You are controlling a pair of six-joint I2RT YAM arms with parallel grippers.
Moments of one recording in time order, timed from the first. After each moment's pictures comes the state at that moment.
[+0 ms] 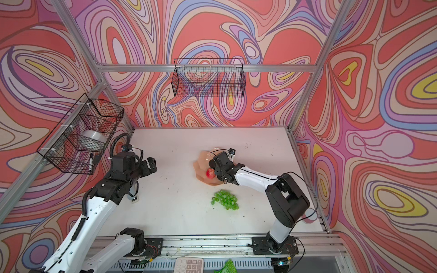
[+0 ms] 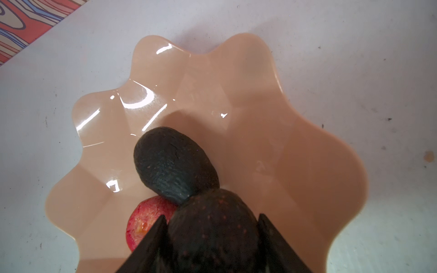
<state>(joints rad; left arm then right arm) -0.17 0.91 0.93 -0.66 -0.23 -0.42 0.66 1.70 1.05 -0.25 0.28 0.89</state>
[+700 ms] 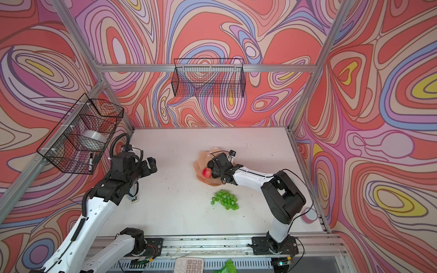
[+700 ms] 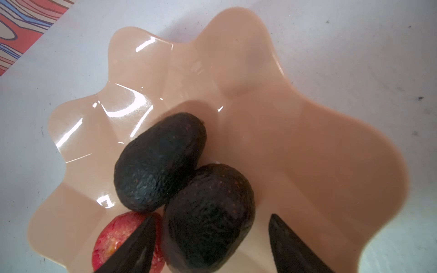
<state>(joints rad) -0.17 0.91 0.93 -0.66 -0.22 -0.42 0.66 1.73 1.04 -0.22 0.27 0.96</state>
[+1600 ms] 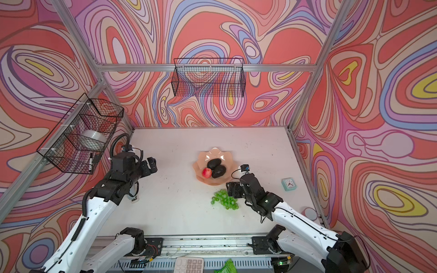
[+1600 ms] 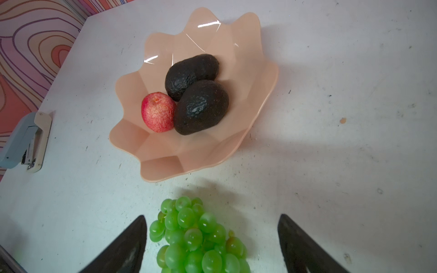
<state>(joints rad) -0.17 0.91 0.92 -0.65 -0.22 -0.43 0.67 0.92 0.50 -0.26 0.10 0.55</state>
